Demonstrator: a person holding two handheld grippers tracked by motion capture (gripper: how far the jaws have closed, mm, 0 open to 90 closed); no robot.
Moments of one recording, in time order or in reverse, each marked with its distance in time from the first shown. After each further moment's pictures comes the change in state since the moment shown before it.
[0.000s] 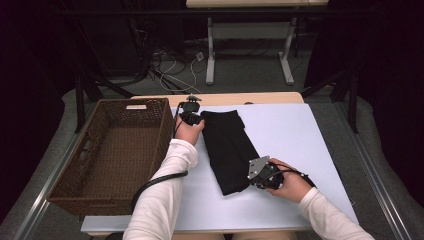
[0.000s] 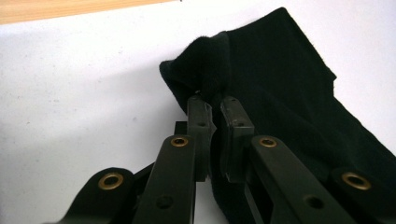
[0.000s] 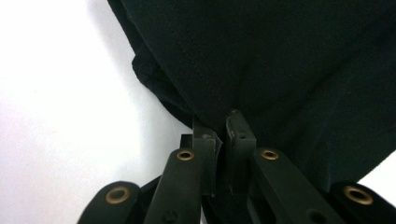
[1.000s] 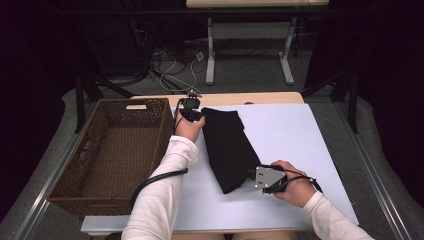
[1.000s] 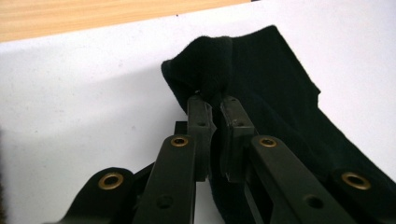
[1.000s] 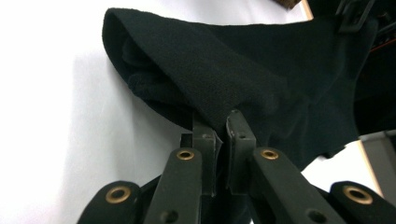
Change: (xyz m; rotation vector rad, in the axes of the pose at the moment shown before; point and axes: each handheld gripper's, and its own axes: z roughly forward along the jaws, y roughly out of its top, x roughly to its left) left arm -0.006 0.010 -0.012 -0.013 0.000 0.003; right arm 0.019 -0.001 -0.029 -0.256 -0.258 -0.277
